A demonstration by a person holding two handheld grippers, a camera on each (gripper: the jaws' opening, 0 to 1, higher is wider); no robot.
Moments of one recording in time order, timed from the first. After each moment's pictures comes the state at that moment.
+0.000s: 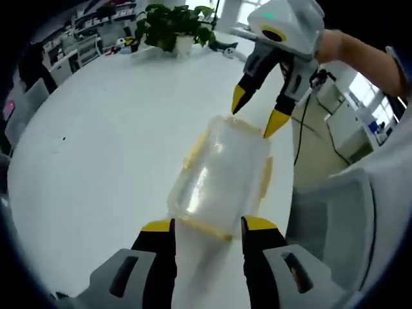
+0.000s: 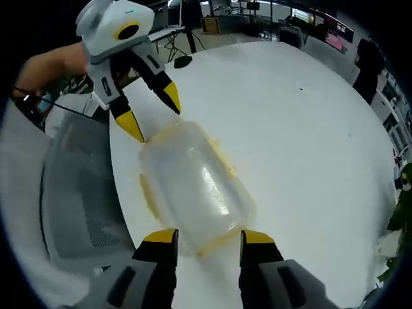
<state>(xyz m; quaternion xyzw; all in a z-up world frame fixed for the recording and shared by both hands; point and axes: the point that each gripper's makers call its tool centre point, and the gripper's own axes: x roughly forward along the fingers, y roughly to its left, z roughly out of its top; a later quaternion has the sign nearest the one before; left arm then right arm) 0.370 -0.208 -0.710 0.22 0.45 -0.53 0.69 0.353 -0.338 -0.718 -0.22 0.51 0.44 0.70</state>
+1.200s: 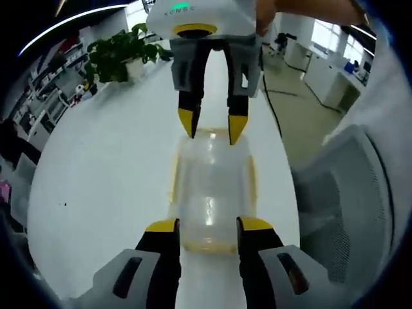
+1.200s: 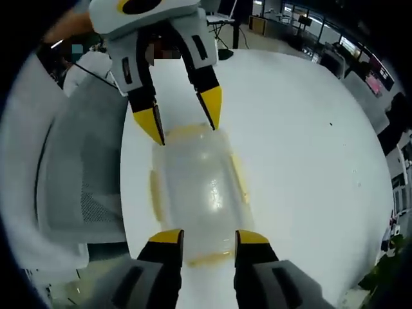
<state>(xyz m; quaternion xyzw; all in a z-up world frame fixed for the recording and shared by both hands) 0.364 -0.237 -0.700 0.34 0.34 -0.61 0.63 0.357 -0.319 -0.716 -0.33 0.47 0.52 0.64</state>
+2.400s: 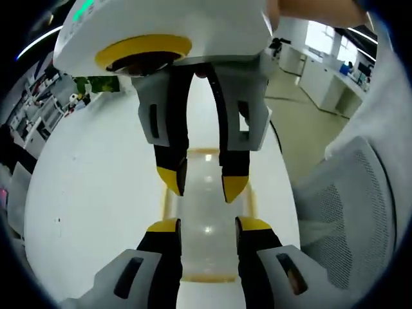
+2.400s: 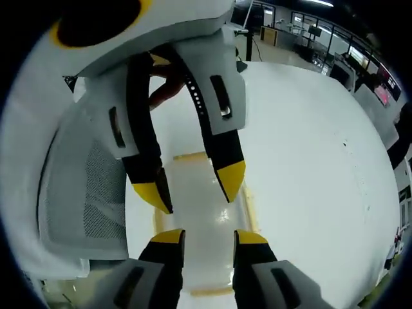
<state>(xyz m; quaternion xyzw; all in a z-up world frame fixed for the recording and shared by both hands) 0.357 -0.271 -0.706 0.33 0.32 -0.63 0.63 0.361 -0.279 -0.718 -0.31 0.44 0.56 0.63</state>
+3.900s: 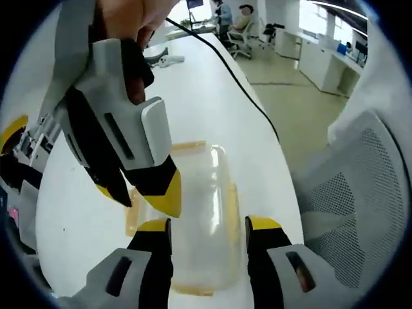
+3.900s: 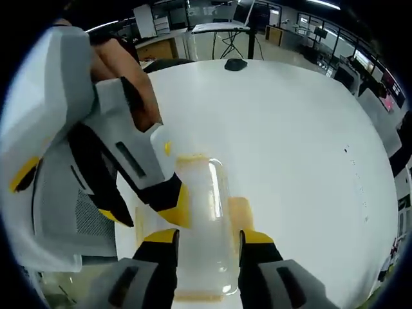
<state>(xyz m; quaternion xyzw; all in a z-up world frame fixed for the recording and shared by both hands) 0.327 -0.281 -0.729 0.38 0.29 -0.62 0.62 0.384 -0.272 -0.726 -0.33 0.44 0.57 0.61</state>
